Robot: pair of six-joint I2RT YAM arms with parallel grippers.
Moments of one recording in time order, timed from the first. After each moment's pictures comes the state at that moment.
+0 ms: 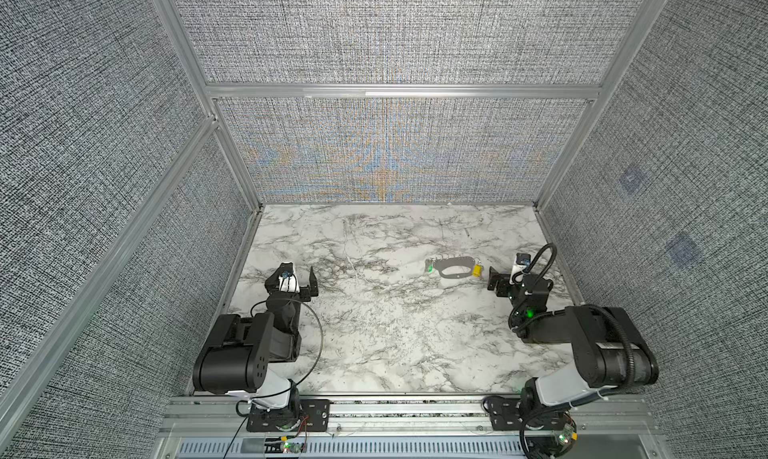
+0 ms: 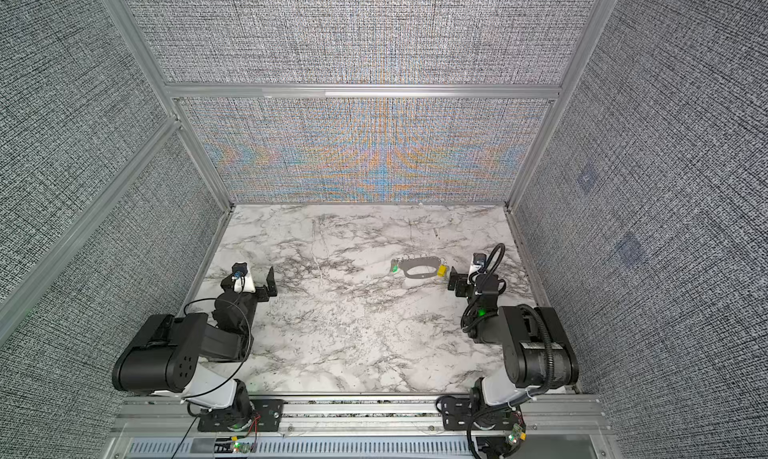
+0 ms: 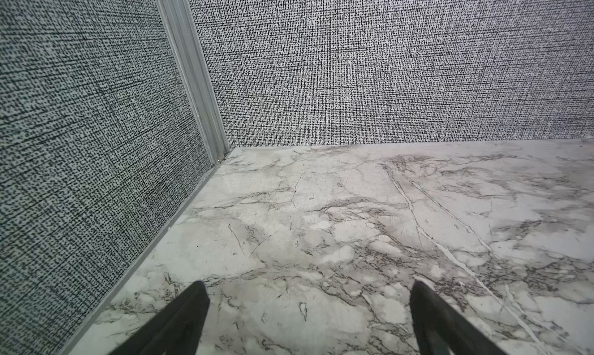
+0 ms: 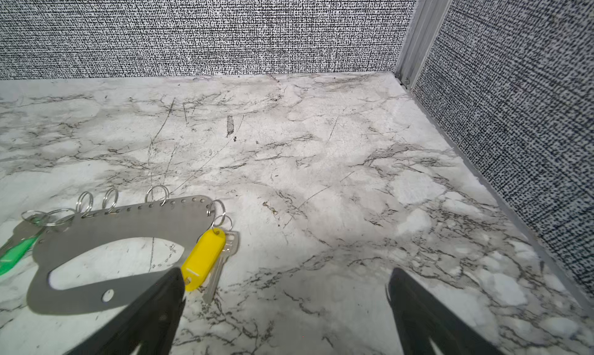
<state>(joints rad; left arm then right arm) -0.02 1.54 0.16 1.28 -0.05 0.06 -0.03 1.55 0.32 0.91 0.05 0.02</state>
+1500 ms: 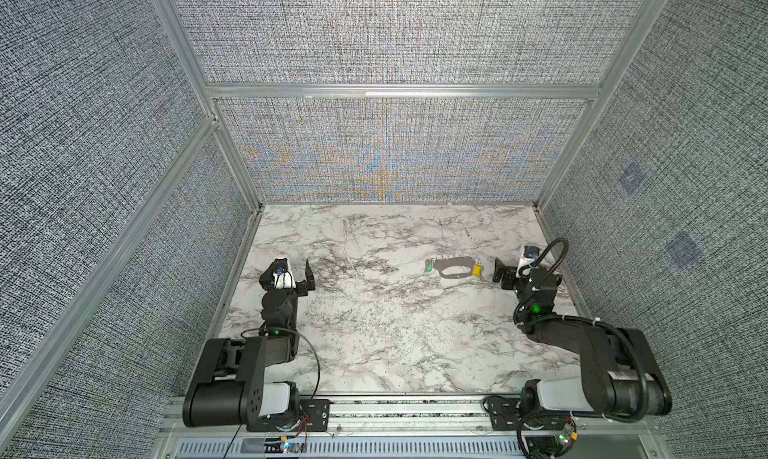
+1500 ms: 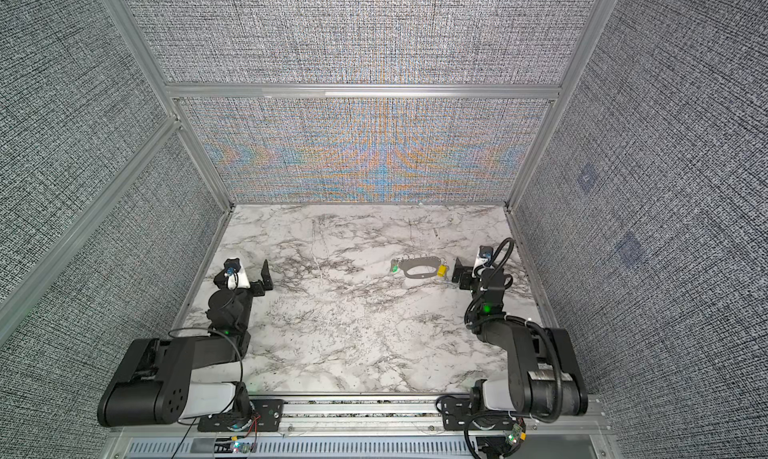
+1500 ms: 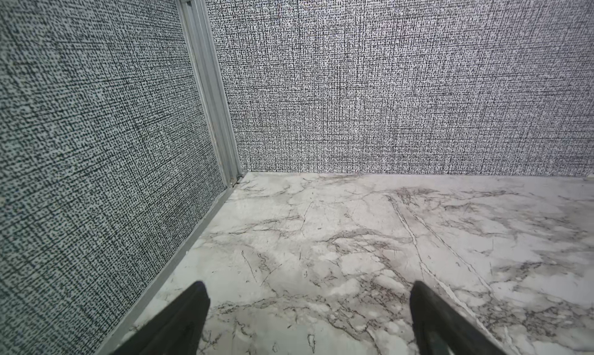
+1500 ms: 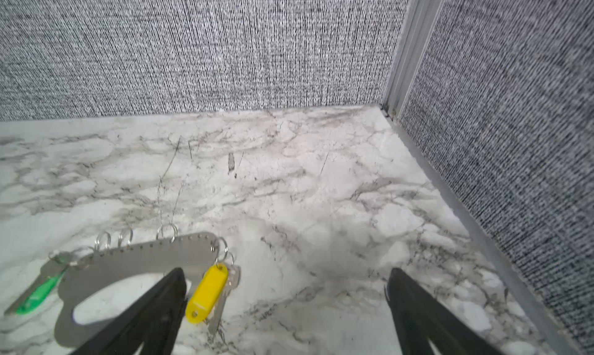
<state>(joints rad) -0.02 1.31 0.24 1.05 -0.09 0.04 -0.04 1.35 0.42 0.69 0.03 0.02</state>
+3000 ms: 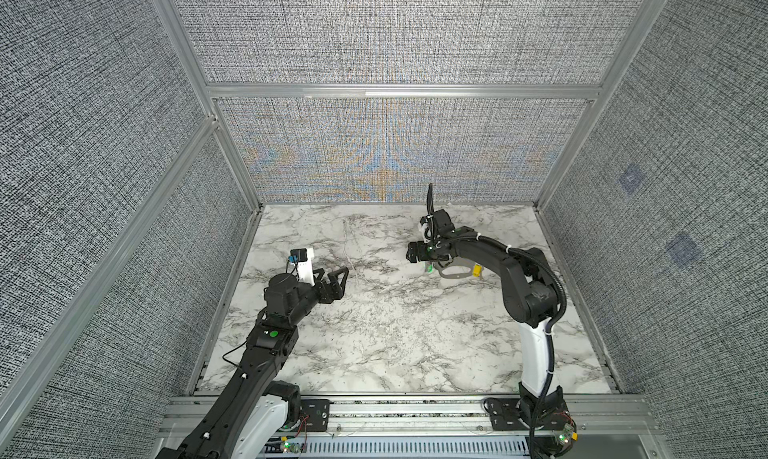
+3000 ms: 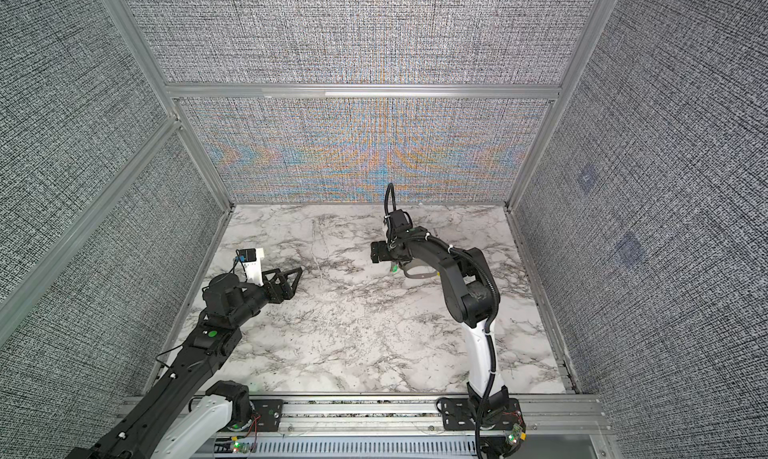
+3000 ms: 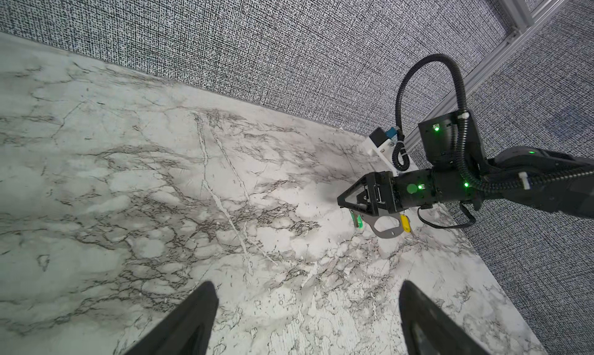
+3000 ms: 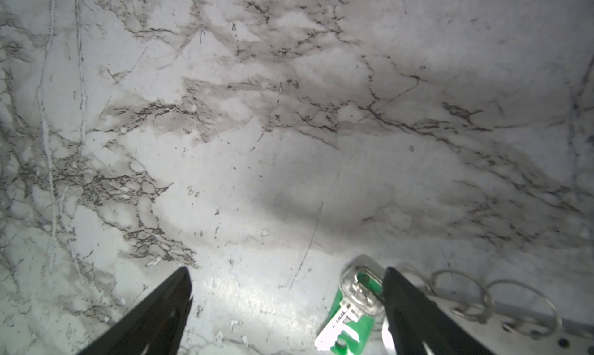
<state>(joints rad) -0.24 0.82 0.46 0.06 0.31 -0.42 0.44 2.16 1.62 -0.49 -0.13 0.27</state>
